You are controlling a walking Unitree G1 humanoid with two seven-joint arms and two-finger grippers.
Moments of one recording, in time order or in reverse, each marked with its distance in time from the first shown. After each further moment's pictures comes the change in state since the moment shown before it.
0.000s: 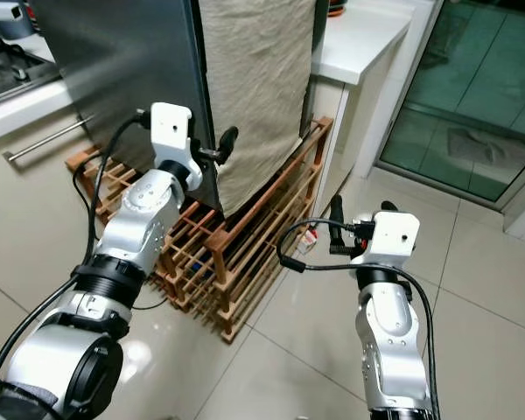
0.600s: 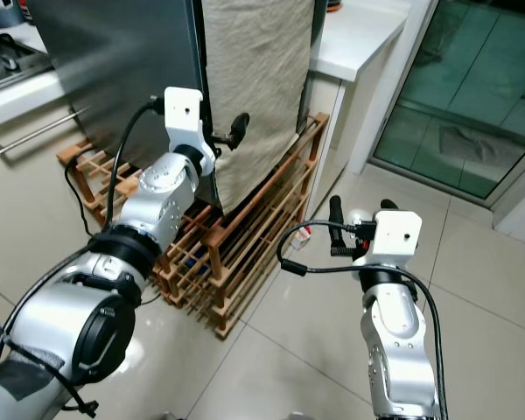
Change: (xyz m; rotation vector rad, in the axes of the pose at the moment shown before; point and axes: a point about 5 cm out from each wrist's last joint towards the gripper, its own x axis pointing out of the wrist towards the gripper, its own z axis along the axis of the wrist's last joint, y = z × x) left arm 0.020 -0.007 0.020 -0.008 -0.052 0.006; right arm -0.003 0.004 0.005 0.009 0.001 0.017
